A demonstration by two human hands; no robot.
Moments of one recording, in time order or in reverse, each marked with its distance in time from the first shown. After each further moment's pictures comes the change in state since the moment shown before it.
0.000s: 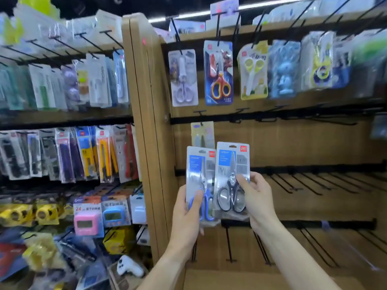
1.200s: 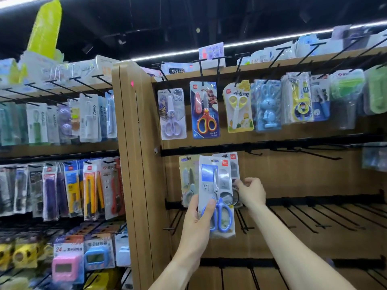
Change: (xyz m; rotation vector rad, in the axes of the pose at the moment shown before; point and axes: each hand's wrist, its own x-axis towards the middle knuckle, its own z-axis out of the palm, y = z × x) left_hand 0.059 0.028 0.070 -0.082 -0.107 0.024; right_hand 0.153 -0.023 -0.014 -0.438 0.150 0.011
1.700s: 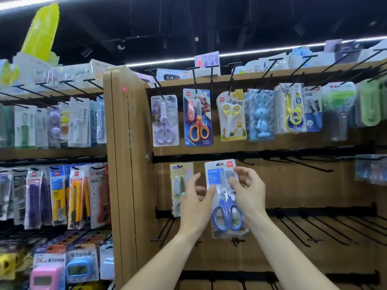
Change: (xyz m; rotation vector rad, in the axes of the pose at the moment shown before) left_hand 0.067 0.012 0.029 0.370 0.148 0.162; right_hand -0.024 -0.033 -0.024 0.370 -0.043 -0.316
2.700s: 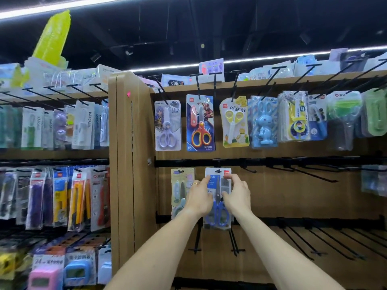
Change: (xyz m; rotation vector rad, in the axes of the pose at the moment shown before) left_hand 0.072 -0.020 0.015 0.574 -0.213 0.028; right_hand 0.036 0.023 0.024 -0.635 -0.136 -0.017
